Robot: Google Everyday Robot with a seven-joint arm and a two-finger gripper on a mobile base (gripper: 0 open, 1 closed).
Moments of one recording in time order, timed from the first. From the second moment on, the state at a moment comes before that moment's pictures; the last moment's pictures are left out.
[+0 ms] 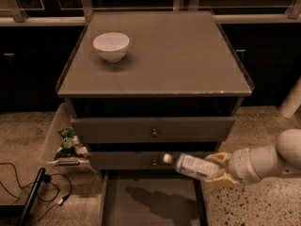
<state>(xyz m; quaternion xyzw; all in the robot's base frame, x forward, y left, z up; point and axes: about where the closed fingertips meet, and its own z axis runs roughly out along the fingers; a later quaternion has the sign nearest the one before) 0.431 -0.212 0.617 -0.54 0.75 0.24 0.30</state>
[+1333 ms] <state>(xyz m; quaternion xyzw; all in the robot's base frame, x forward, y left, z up) 0.442 -0.191 0.437 -0.52 0.77 0.28 0.23</state>
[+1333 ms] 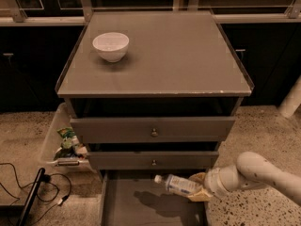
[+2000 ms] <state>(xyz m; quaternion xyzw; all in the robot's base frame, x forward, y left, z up) 0.473 -0.177 0.302 -0.51 0.78 0.28 0.21</state>
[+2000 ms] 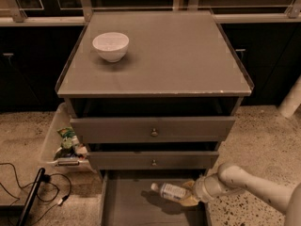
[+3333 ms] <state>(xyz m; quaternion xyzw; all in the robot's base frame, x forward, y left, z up) 0.498 -0.170 0.207 -0.49 0.78 0.28 0.28</state>
